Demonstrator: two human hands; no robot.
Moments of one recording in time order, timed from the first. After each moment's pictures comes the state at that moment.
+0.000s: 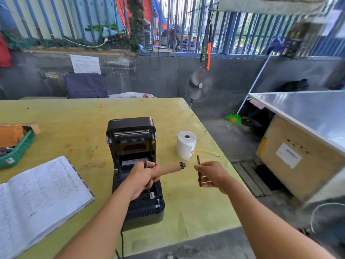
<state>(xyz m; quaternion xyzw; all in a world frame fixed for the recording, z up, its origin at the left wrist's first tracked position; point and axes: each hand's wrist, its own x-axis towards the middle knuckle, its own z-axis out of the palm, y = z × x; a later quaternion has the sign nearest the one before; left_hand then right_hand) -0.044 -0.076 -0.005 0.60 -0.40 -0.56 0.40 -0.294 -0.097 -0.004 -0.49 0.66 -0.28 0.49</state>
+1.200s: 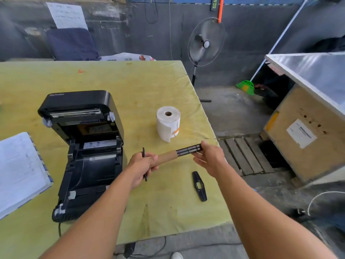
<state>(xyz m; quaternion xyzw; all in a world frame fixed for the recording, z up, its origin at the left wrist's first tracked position) -0.165 -0.161 -0.081 0.67 -0.30 -0.57 0.38 -0.390 -0.207 -0.074 -0.22 0.62 -0.43 0.62</state>
